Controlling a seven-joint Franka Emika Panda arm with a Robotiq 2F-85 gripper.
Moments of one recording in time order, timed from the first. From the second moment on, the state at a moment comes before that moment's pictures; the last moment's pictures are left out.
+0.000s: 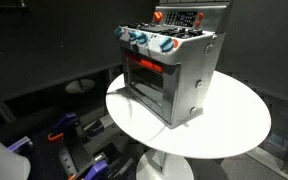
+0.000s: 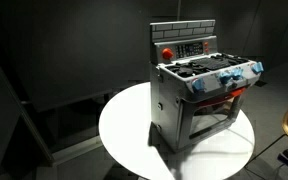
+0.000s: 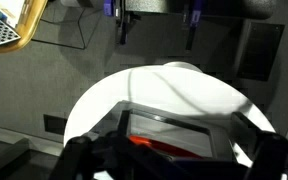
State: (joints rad) arm 0.06 -0.70 0.32 -2.44 -0.04 1.69 0.27
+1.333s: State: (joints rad) arm -0.05 -0.62 0.21 -2.39 -0.11 1.96 0.41
